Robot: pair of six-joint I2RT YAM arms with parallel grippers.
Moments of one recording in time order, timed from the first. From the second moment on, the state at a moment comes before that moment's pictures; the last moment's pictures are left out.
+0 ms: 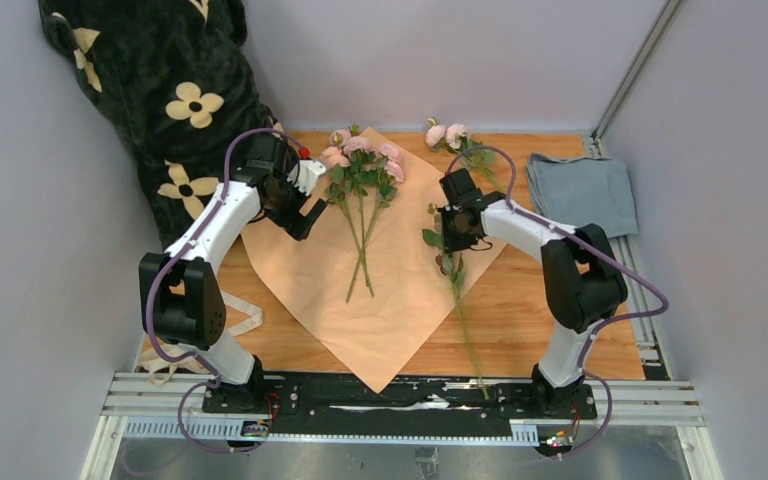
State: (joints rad) left arm -0.16 1.61 1.33 -0.82 0.15 0.51; right arm 0.47 1.81 1.21 -0.49 0.03 0.35
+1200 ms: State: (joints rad) left arm -0.16 1.60 1.33 -0.82 0.15 0.51; right arm 0.50 2.48 2.38 -0.39 -0.21 0.34
